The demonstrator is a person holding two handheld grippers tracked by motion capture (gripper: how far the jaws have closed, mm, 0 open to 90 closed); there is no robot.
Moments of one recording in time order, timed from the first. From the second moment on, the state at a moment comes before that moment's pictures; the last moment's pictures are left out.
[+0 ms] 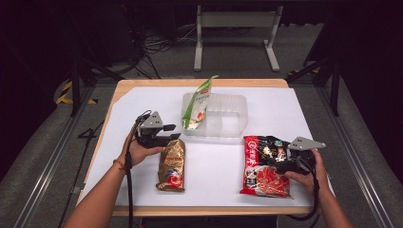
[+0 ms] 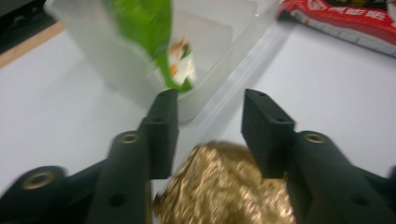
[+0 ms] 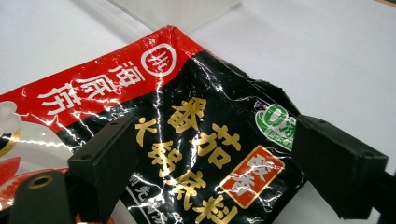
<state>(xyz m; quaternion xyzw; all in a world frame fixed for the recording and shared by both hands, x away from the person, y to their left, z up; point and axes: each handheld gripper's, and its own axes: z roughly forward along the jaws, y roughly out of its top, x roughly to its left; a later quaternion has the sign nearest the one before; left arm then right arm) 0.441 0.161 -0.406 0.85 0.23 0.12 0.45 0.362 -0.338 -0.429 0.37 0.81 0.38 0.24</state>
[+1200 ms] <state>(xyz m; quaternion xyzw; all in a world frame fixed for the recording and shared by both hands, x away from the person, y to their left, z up) 0.458 0.171 -0.456 0.86 0.27 -0.03 0.44 0.365 -0.336 -0.427 0.37 0.81 0.39 0.23</state>
